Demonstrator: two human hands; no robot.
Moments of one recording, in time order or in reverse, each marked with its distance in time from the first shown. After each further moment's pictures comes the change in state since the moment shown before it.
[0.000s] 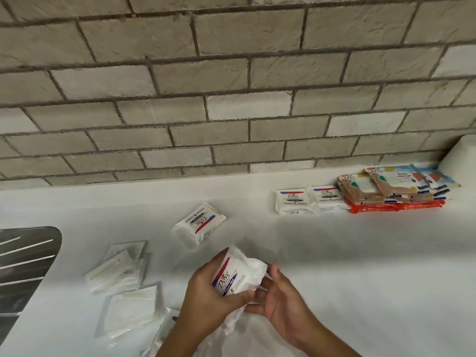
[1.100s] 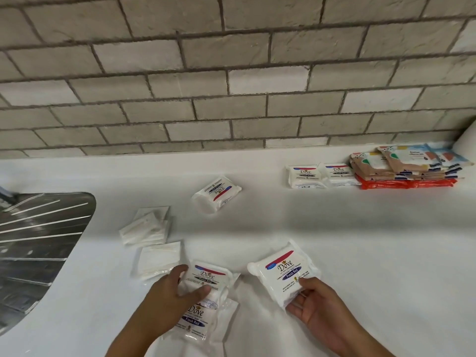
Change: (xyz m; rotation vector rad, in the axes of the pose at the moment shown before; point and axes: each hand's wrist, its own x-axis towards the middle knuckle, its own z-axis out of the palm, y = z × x) left_hand -0.097 -0.048 -0.093 0.351 -0.140 -0.465; right_hand -0.079 0.041 -0.037 0.230 0.145 0.157
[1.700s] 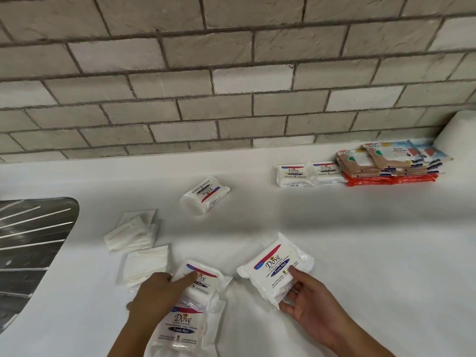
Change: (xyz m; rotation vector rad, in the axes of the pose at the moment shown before) left_hand 0.025 0.021 0.010 -0.008 0.134 -0.338; right_hand -0.002 -0.011 0.000 0.054 -0.002 0.043
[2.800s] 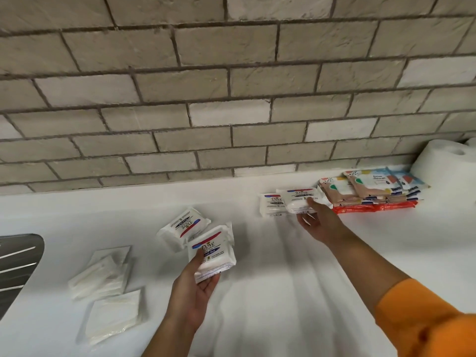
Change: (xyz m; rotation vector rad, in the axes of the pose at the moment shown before) left_hand 0.012 0.130 0.057 -1.430 -0.350 -0.007; right_hand 0.128 -0.233 -0.010 0.079 0.257 -0.384
